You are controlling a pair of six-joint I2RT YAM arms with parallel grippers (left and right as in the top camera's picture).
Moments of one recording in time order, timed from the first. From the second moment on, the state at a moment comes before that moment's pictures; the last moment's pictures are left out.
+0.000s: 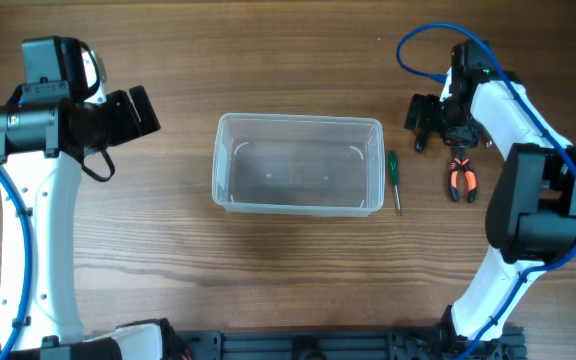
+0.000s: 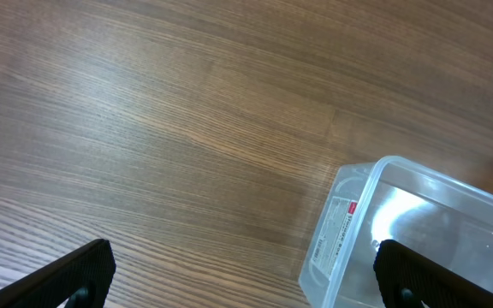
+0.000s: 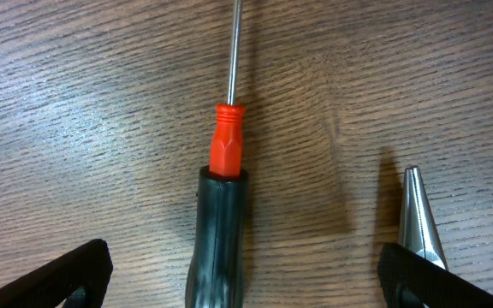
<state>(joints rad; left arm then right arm) 0.11 1.45 1.50 -1.13 0.04 -0.25 -0.07 2.06 1.45 -0.76 -0.04 0.21</state>
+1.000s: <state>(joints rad) 0.11 1.45 1.50 -1.13 0.04 -0.25 -0.07 2.10 1.46 -0.82 0.03 0.21</state>
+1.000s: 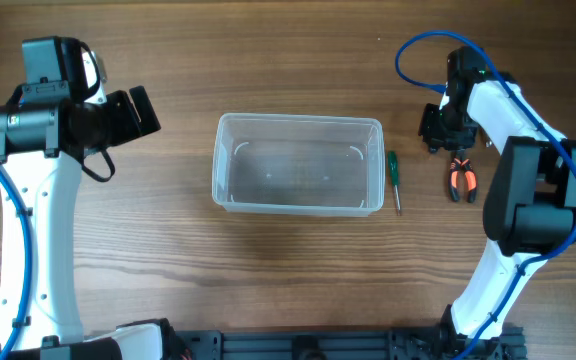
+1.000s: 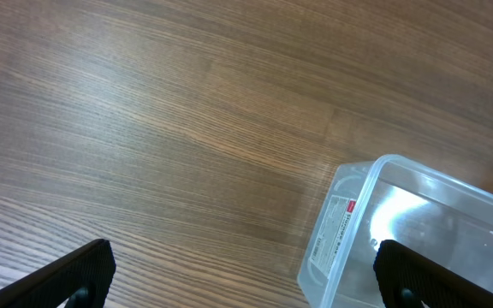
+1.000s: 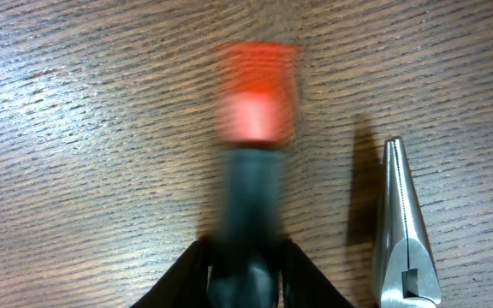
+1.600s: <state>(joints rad) 0.11 1.45 1.50 -1.13 0.05 -0.25 -0.07 2.07 1.53 -0.91 0.02 0.15</state>
